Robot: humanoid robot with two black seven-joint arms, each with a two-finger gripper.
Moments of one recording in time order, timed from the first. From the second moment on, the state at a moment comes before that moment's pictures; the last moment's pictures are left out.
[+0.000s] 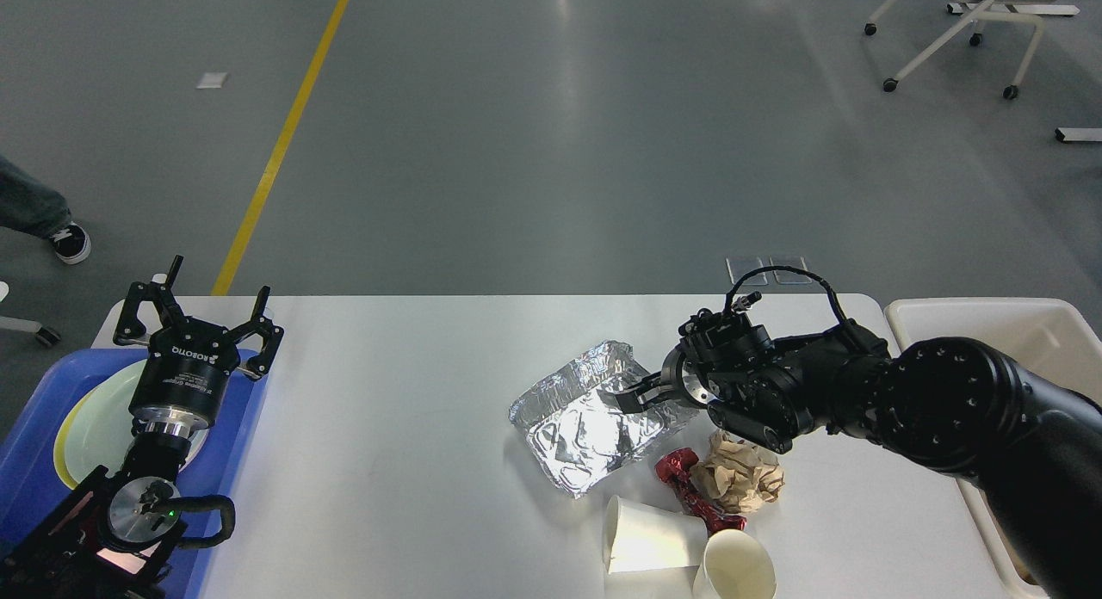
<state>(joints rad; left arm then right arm) -0.28 0.27 -1.23 -0.81 0.10 -0.55 -0.36 1.17 0.10 -0.87 0.56 -0.82 0.17 -0.02</state>
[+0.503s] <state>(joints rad) -0.28 0.27 -1.23 -0.81 0.10 -0.55 -0.36 1.12 0.11 -0.88 0.55 -0.82 0.10 -0.03</state>
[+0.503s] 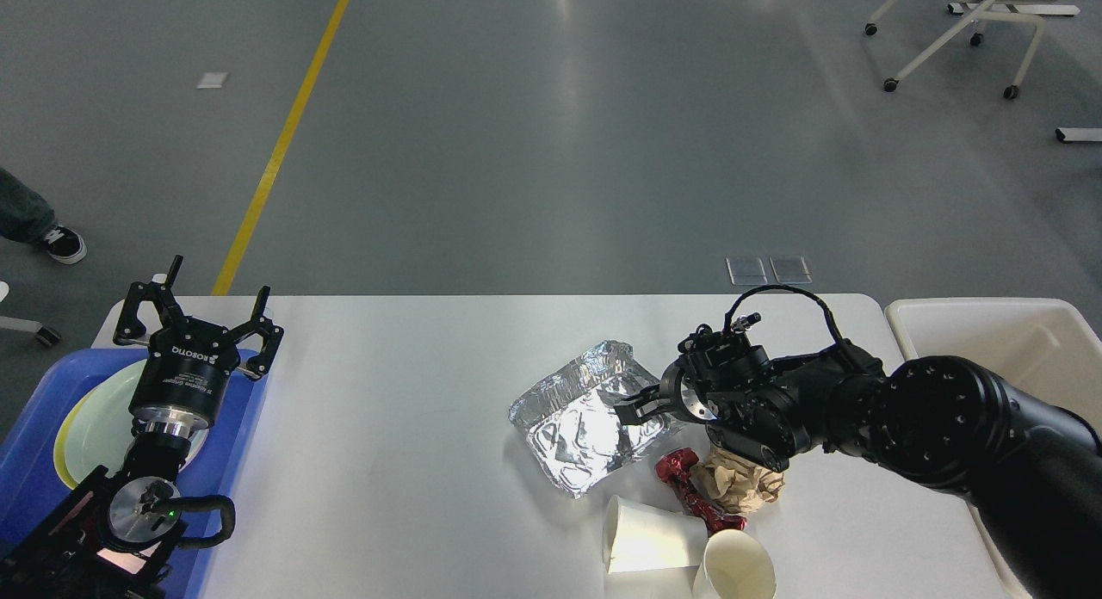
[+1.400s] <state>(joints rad) -0.28 0.27 -1.23 -0.81 0.10 -0.55 -0.36 1.10 0.10 -0.89 0.54 -0.81 0.10 -0.03</state>
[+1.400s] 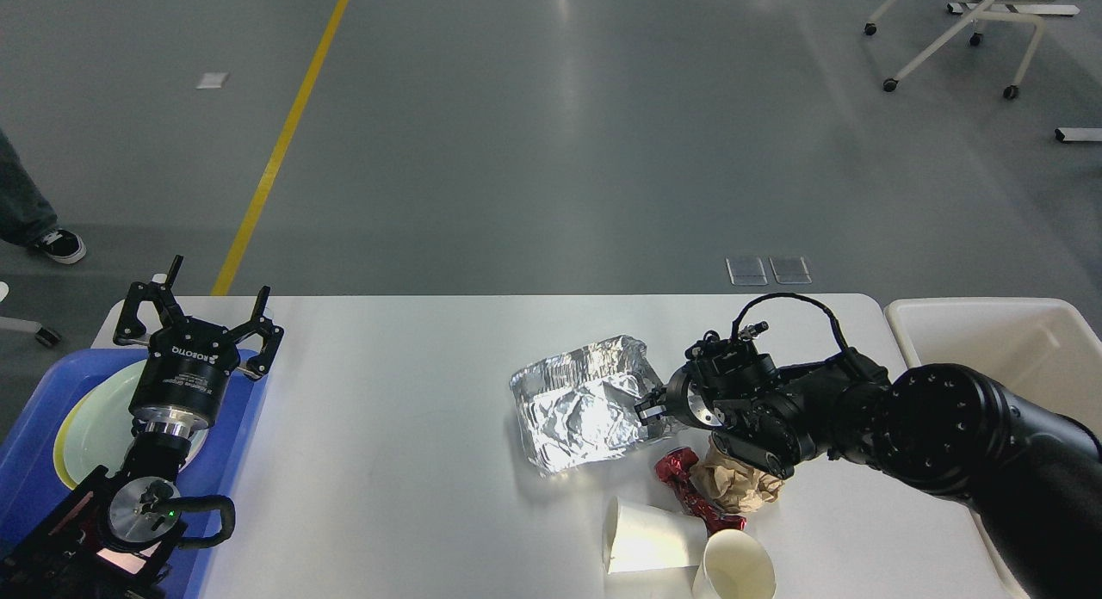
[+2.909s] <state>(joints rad) -0.28 0.27 -1.23 -0.81 0.10 -0.55 -0.36 2.20 -0.34 -1.31 1.58 -0.23 0.45 -0.13</state>
